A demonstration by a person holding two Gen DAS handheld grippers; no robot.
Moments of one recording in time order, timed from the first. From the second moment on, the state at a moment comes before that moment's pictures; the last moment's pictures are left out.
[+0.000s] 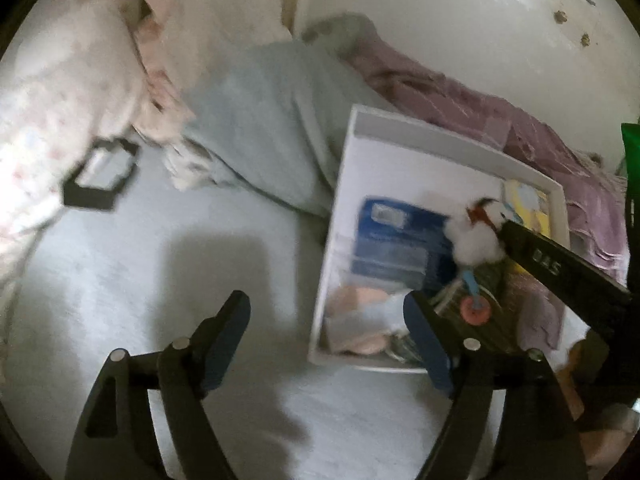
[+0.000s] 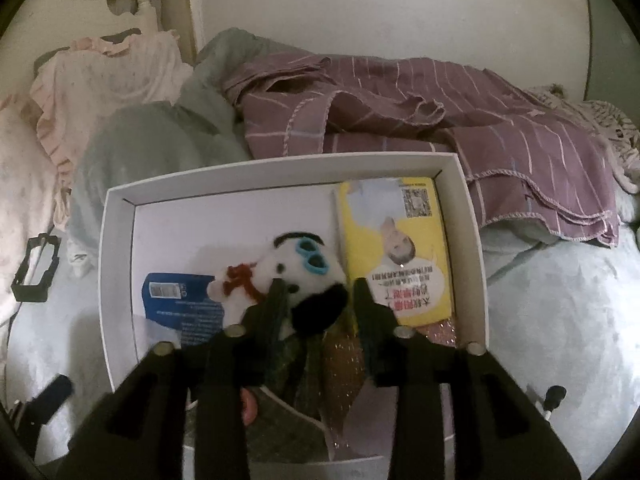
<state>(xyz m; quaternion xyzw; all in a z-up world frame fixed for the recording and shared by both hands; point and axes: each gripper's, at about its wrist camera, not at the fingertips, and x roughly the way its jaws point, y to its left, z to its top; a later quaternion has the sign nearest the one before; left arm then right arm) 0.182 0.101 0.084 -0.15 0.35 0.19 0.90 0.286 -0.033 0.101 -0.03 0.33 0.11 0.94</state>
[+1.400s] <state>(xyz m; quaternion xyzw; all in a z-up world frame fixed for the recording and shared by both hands) 0.161 0.031 0.103 -0.08 0.48 -0.08 0.87 0.107 -0.148 0.112 0.00 0.35 0.13 0.93</state>
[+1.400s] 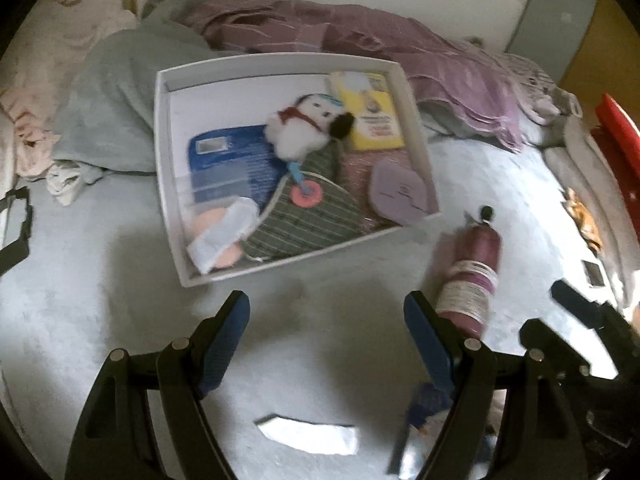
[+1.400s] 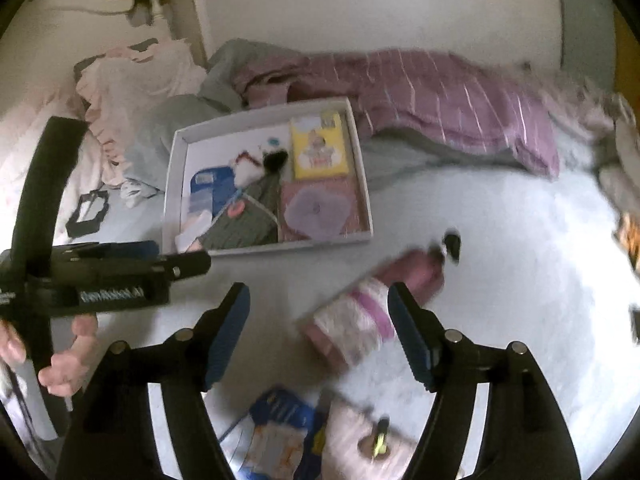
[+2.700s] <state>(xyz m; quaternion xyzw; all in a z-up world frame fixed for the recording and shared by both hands) 0.048 -0.042 0.024 -0.03 0.48 -0.11 0.87 0.001 -0.223 0.031 0.06 0.38 0.04 0.92</state>
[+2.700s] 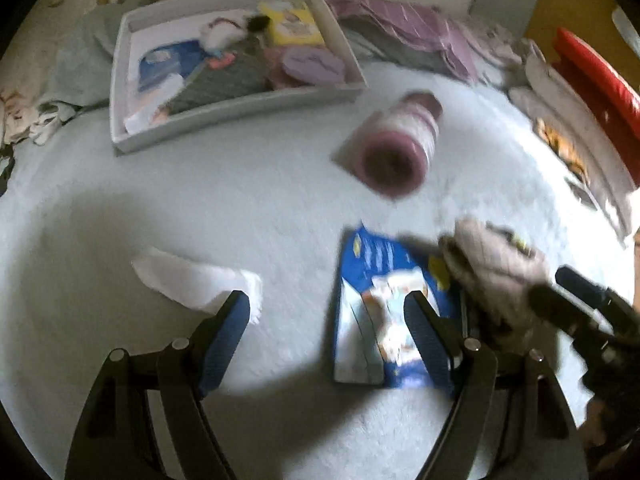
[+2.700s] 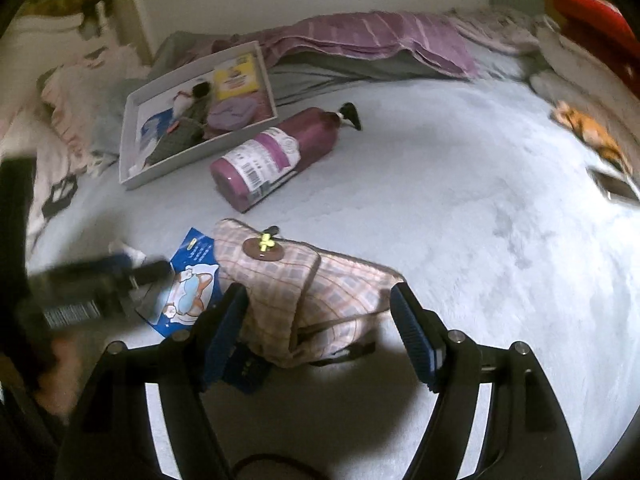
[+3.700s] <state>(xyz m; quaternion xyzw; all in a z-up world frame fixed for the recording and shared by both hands) 0.019 -0.063 0.033 -0.08 0.46 -0.14 0.87 0.010 -0.207 0.034 0.08 0.40 0.07 0.91</state>
